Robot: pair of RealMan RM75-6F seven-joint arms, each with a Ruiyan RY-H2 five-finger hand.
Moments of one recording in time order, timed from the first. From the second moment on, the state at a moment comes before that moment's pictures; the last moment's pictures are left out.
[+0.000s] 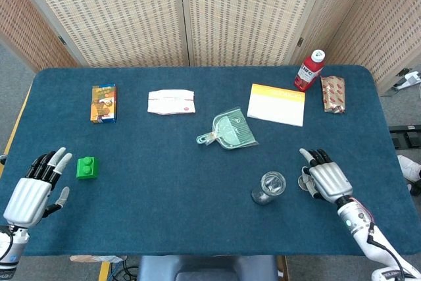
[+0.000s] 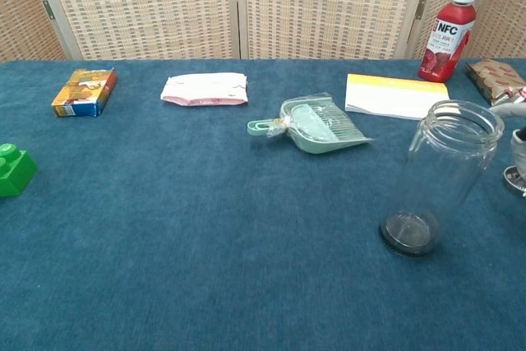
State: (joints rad) left arm -0.19 -1.15 -0.02 -1.52 1.65 1.51 0.04; right arm 0.42 -1.12 0.02 -1.76 -1.26 1.00 -0.34
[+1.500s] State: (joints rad) left arm -0.19 -1.14 -0.02 -1.53 1.65 1.53 0.02; right arm 0.52 -0.92 0.07 -2.23 -1.21 1.08 -0.60
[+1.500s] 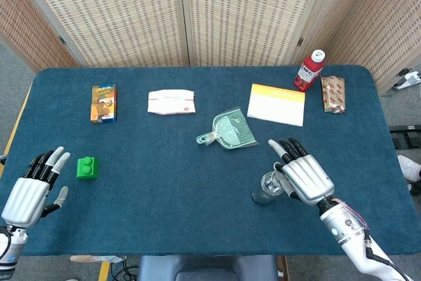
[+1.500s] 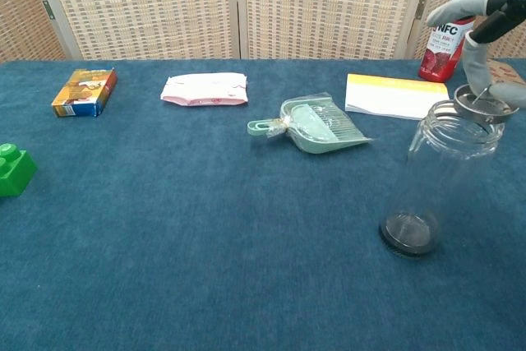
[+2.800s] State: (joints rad) left arm -0.18 -1.14 -0.03 -1.53 1.64 1.53 0.04; right arm 0.51 -0.90 0.02 -2.20 -1.24 1.07 -0.54
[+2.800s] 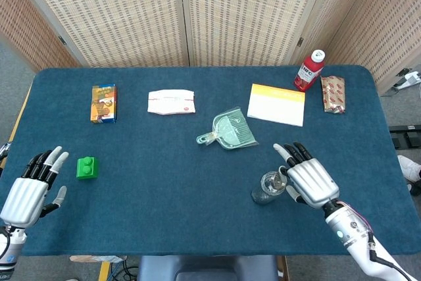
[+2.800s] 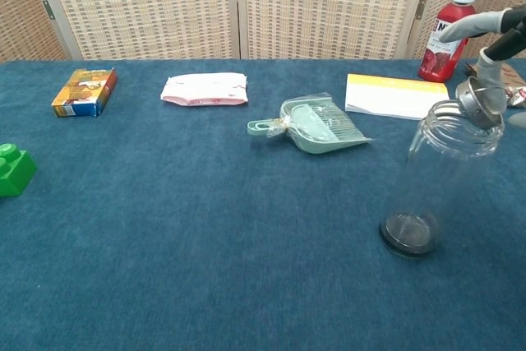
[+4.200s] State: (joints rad) left arm -0.18 -1.14 -0.03 -1.52 1.63 1.52 0.03; right arm 0.54 -0.87 0.05 -2.21 -1.24 1.04 -0.48
